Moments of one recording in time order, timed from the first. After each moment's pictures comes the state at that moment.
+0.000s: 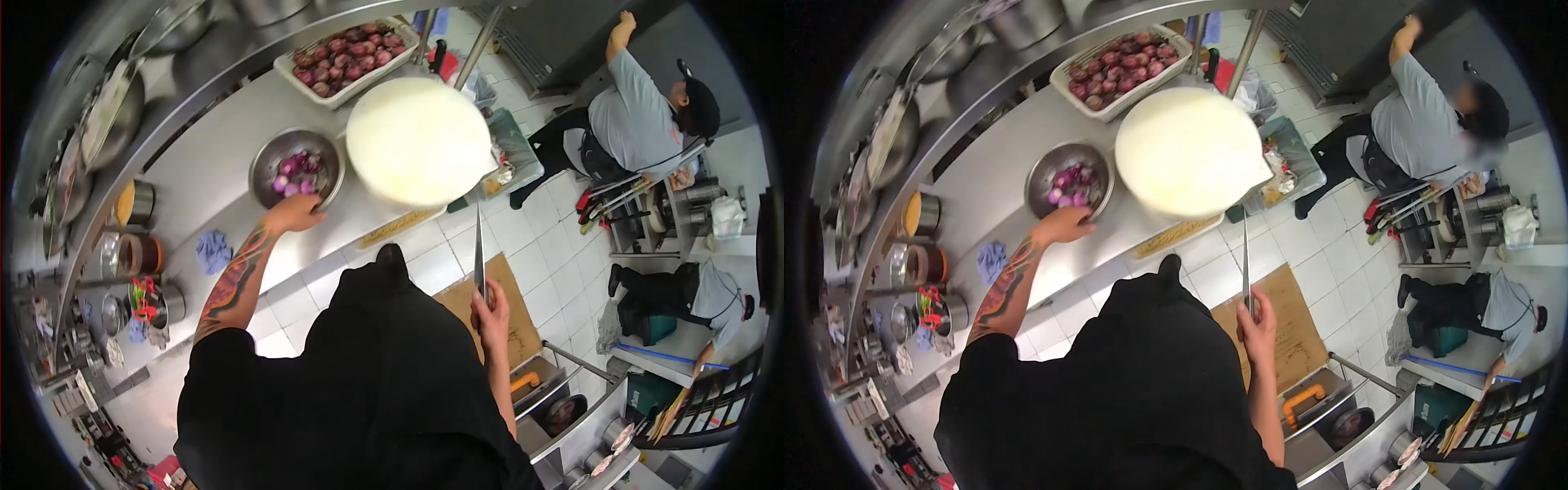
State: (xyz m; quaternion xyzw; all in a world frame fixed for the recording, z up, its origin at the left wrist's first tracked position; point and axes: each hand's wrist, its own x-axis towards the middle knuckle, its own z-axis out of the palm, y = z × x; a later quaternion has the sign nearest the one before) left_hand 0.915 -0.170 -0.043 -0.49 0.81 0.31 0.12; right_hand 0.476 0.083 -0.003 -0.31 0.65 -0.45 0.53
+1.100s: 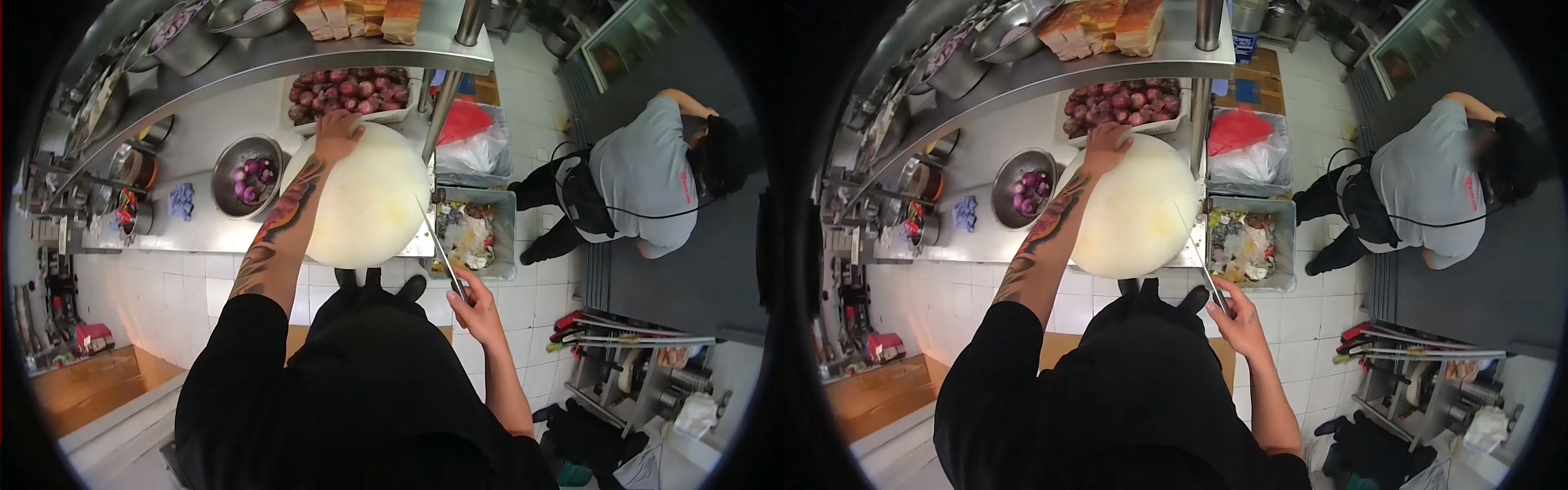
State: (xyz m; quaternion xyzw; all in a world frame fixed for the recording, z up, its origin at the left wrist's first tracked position) left_hand 0.705 -0.406 -0.093 -0.77 0.60 -0.03 -0.22; right_hand 0.235 -0.246 0.032 -0.53 0.45 -0.18 0.69
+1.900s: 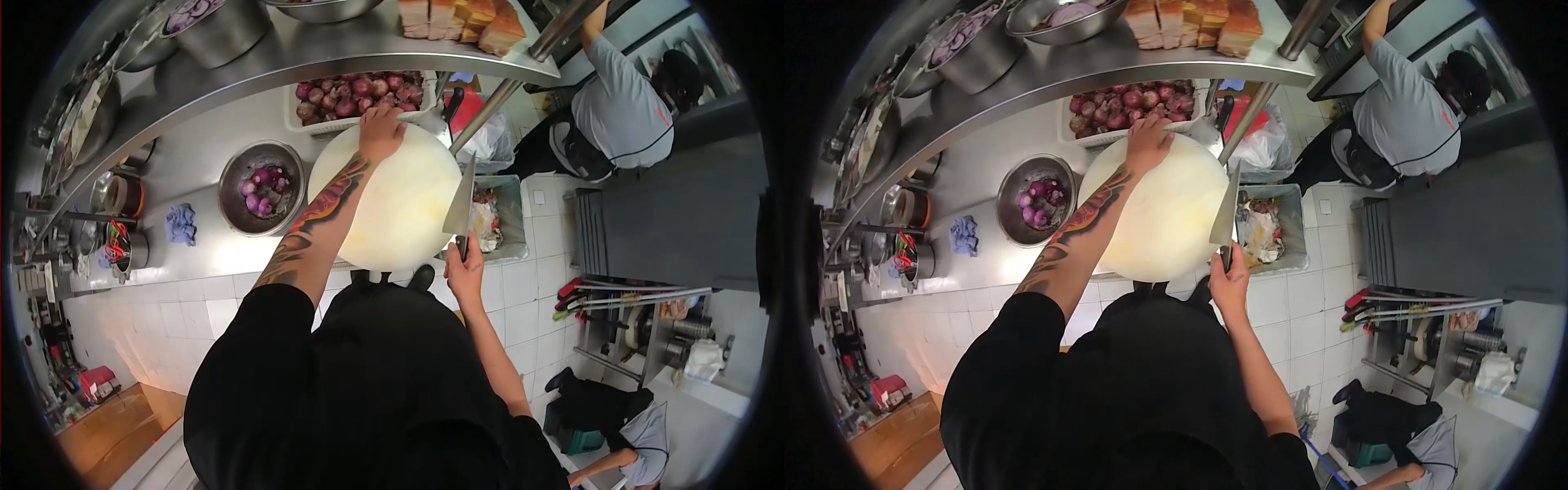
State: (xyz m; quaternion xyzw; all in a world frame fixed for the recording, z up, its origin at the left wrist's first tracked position) left_hand 0.677 -0.430 -0.094 -0.68 0.66 -0.01 -0.33; right_hand 0.389 -0.223 -0.036 -0.48 0.55 -0.40 0.56
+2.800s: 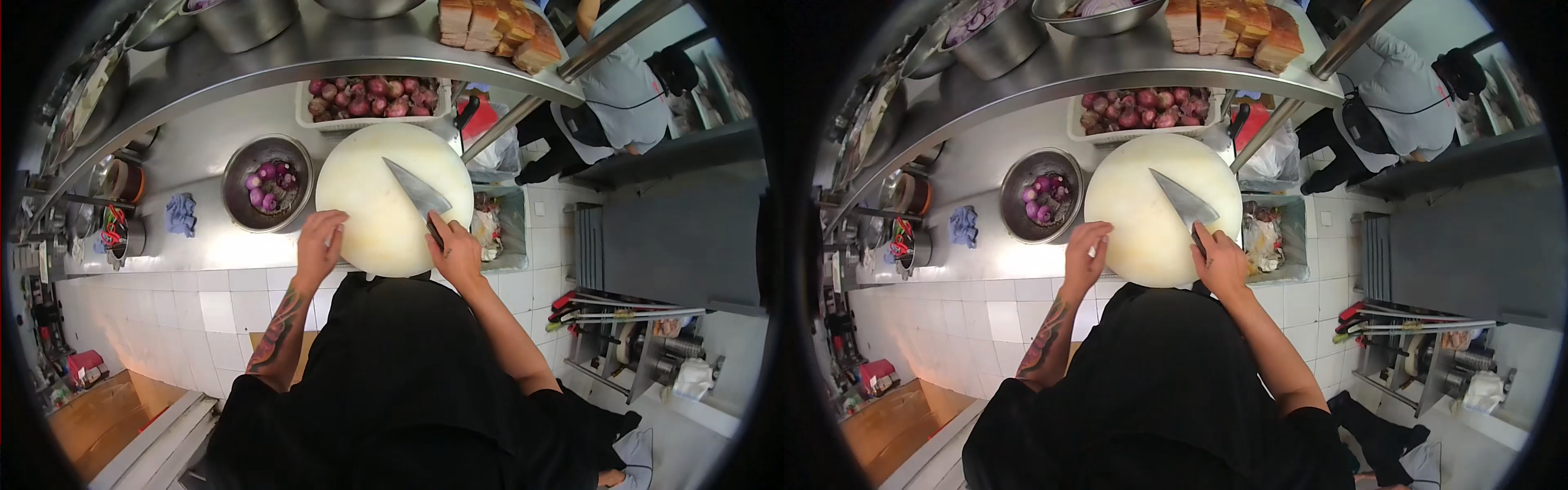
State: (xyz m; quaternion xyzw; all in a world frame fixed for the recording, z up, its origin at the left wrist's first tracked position) left_hand 0.700 -0.158 -0.041 -0.67 0.59 0.08 -0.45; right_hand 0.416 -0.272 -0.021 -0.86 0.44 -0.20 0.16
